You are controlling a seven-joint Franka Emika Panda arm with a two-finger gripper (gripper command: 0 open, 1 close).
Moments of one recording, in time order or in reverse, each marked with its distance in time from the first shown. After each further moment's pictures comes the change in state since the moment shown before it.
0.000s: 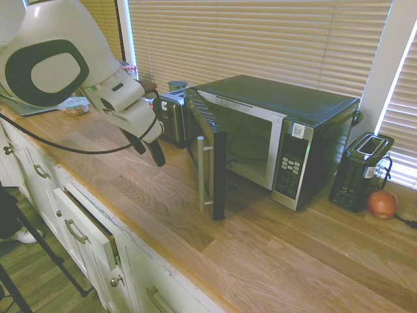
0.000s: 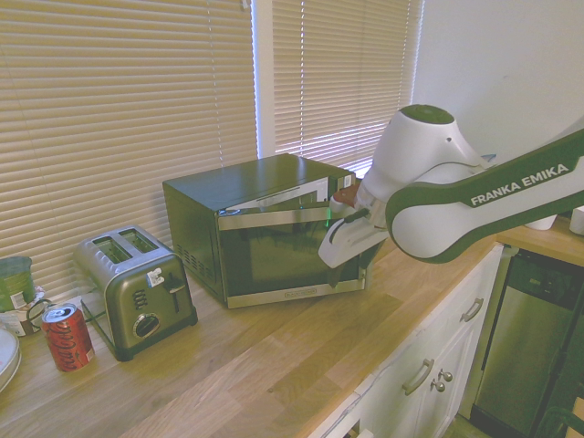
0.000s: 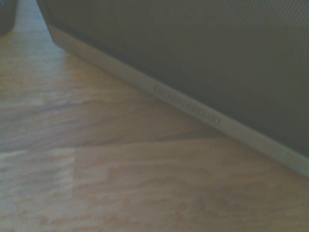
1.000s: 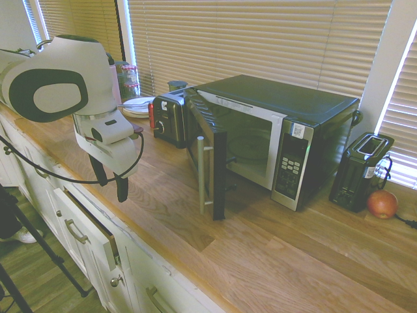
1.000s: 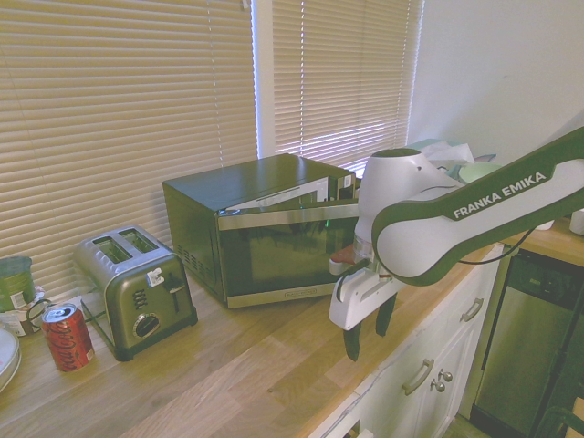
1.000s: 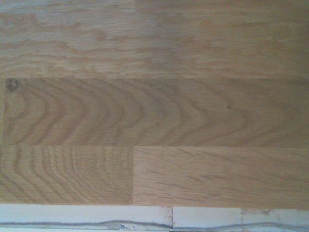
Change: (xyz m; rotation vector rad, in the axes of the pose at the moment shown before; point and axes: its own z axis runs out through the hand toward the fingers) arm -0.073 0.021 0.056 -0.203 -0.386 -0.090
